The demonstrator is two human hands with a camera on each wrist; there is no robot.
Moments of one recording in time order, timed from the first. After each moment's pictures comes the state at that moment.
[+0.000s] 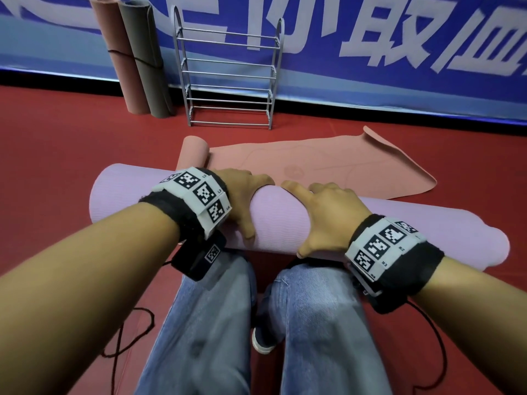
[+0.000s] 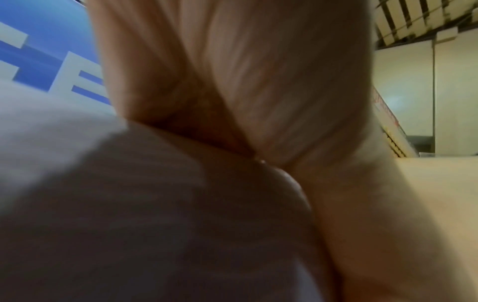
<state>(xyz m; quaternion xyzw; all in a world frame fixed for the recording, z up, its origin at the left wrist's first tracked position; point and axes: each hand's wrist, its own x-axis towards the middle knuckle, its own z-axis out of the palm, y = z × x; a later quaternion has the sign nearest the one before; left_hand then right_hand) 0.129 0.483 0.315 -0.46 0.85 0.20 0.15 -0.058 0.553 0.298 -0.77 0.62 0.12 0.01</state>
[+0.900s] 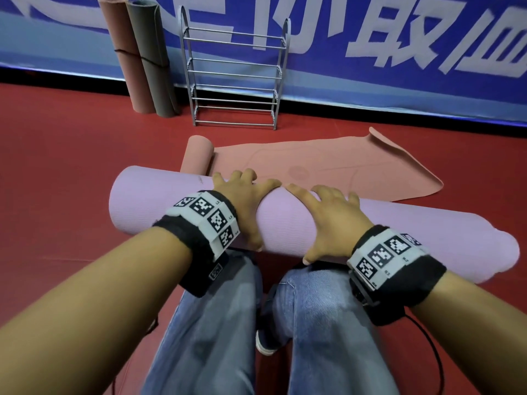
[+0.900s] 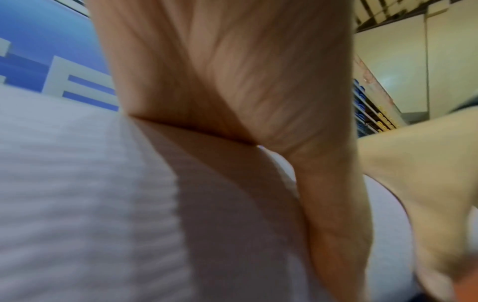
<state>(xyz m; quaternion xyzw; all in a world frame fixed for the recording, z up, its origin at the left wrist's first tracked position) 0.132 0.501 0.285 -0.51 0.85 0.07 0.09 -0.060 0.548 0.278 -0.76 0.64 0.12 0.05</state>
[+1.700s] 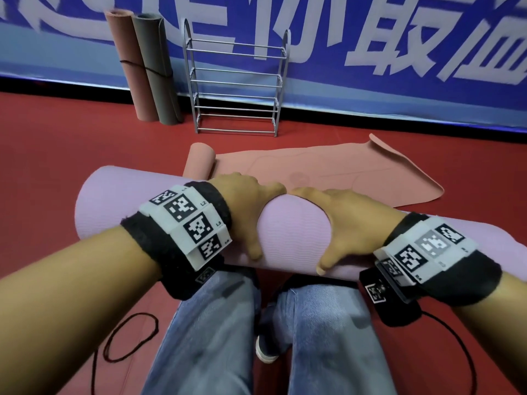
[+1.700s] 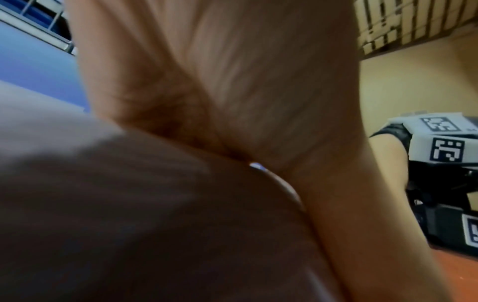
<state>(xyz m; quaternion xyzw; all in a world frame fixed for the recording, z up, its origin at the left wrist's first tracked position) 0.133 0.515 0.337 -0.45 0.88 0.10 0.14 -0.073 0.554 0.325 -0.78 0.60 0.08 0.15</state>
